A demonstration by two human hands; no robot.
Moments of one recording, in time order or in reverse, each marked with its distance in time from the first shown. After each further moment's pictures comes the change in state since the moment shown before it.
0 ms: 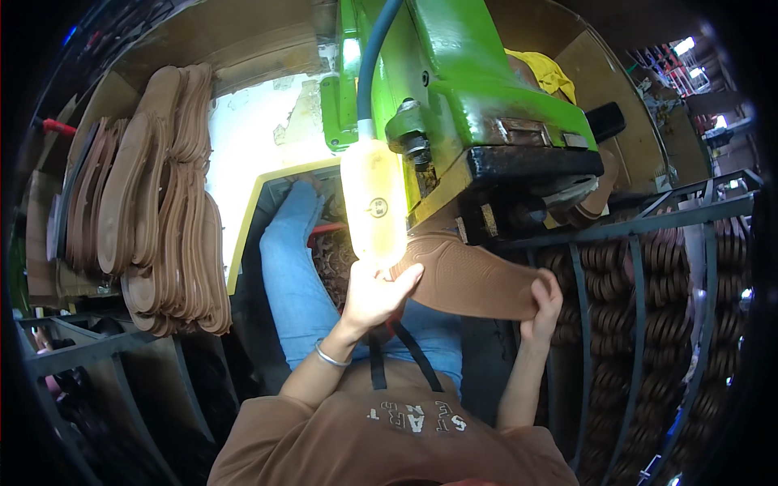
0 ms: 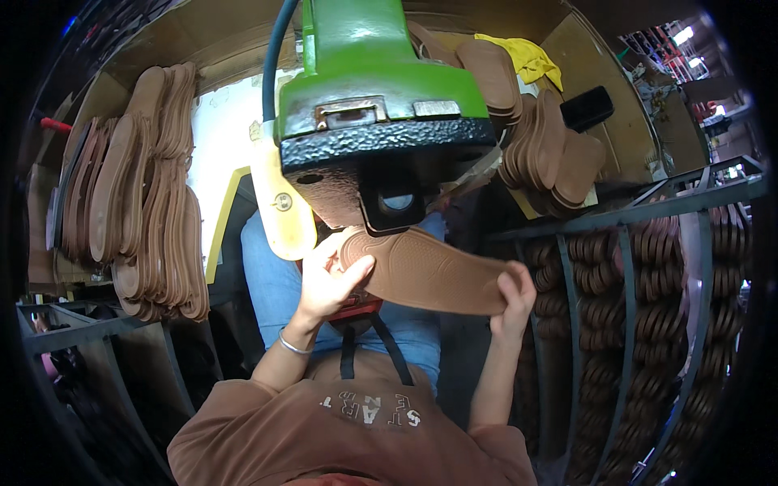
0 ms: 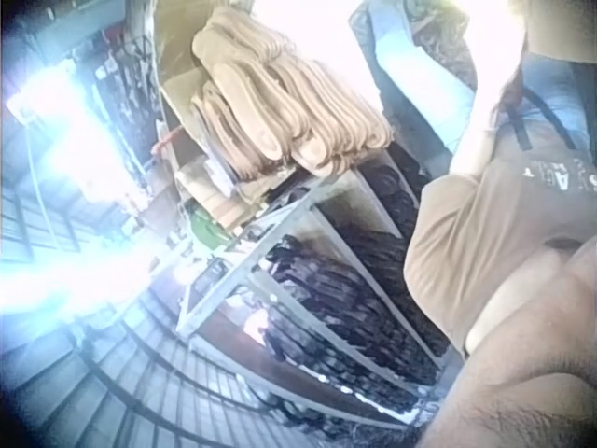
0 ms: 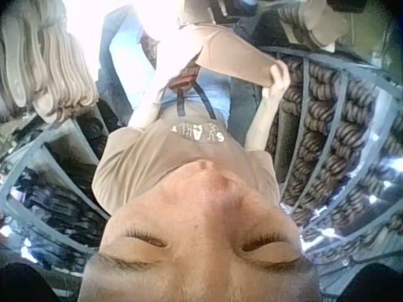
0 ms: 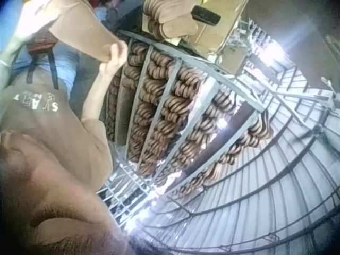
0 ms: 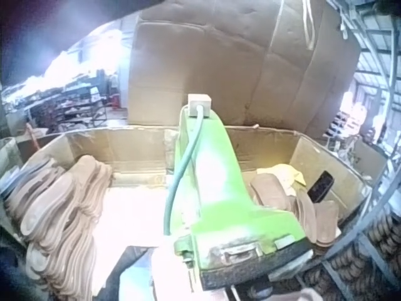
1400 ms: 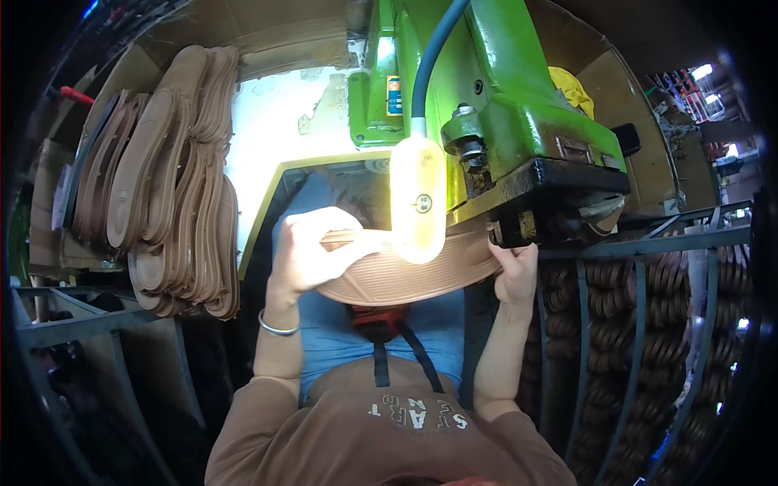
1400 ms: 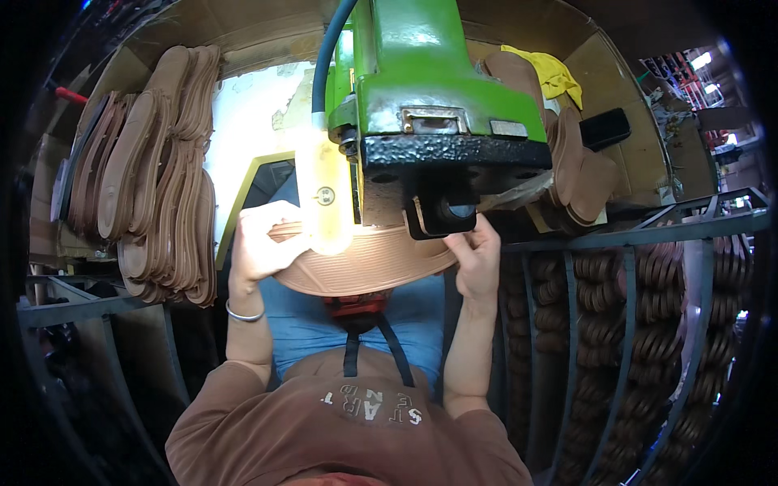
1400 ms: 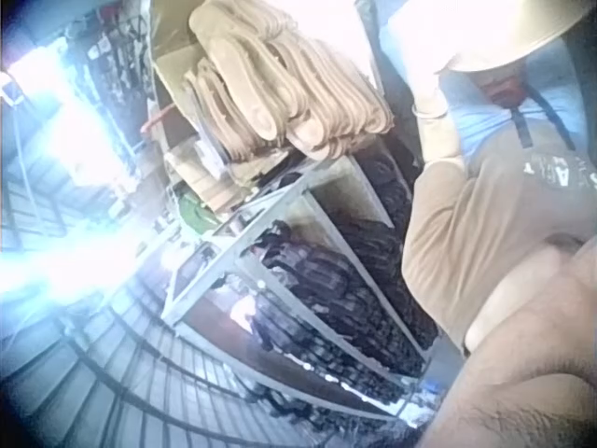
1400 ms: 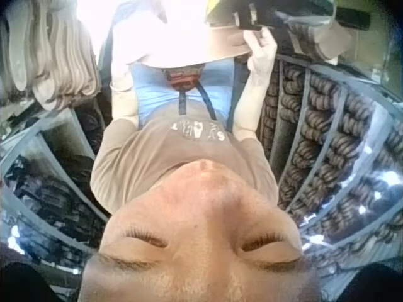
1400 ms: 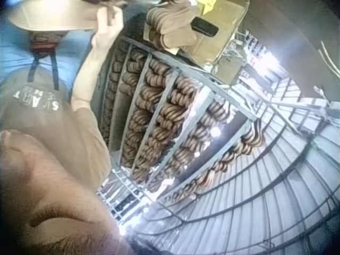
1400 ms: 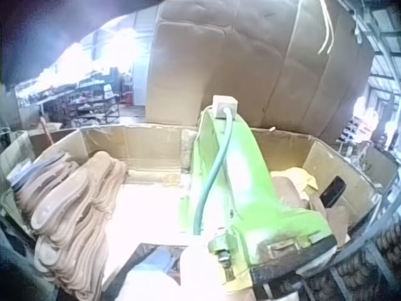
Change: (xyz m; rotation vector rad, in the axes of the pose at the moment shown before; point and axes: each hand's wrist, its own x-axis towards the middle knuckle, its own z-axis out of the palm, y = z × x) left_hand 0.015 0.085 -0.087 0.688 0.053 0.421; right_hand 0.030 -0.006 0.132 -0.042 -0.428 -0.068
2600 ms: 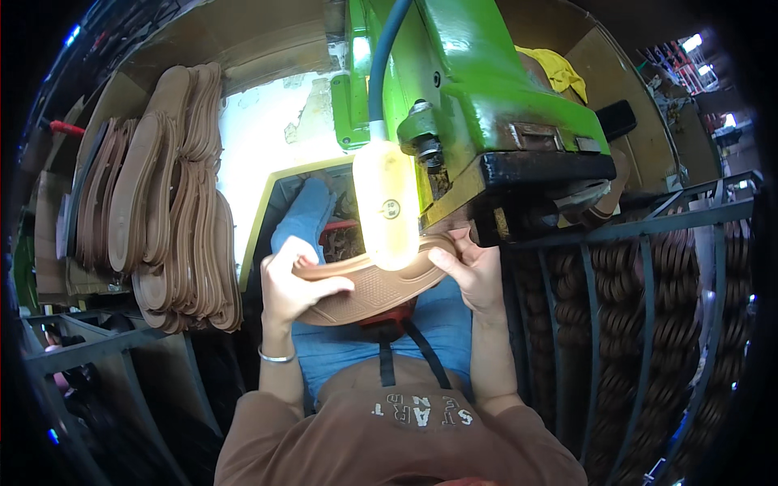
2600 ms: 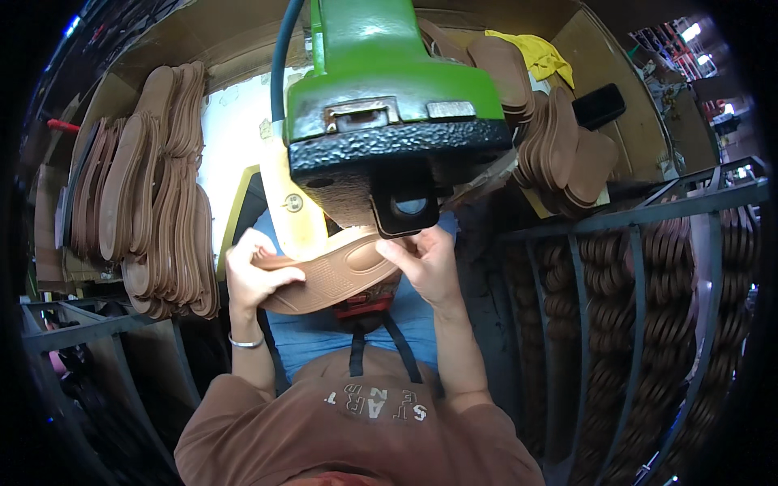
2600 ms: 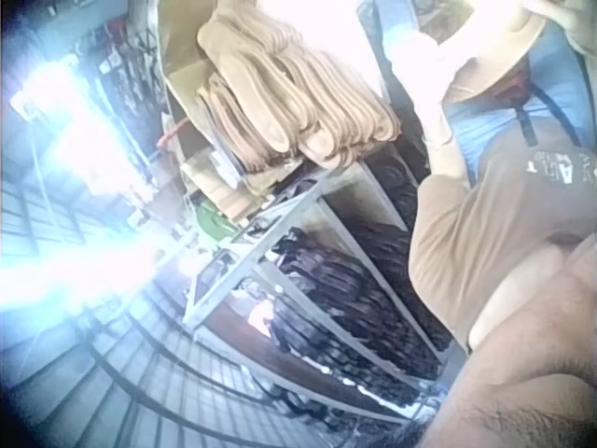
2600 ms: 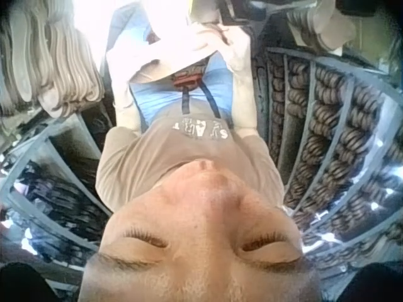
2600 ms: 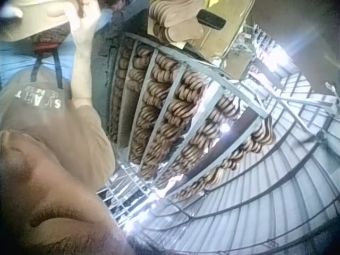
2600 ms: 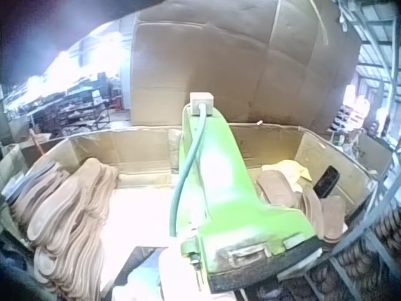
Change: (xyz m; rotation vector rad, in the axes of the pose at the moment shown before) left_hand -0.039 -0.024 0.004 0.116 0.112 -0.121; right_hand -0.011 0.009 0.045 0.097 -0.054 0.088
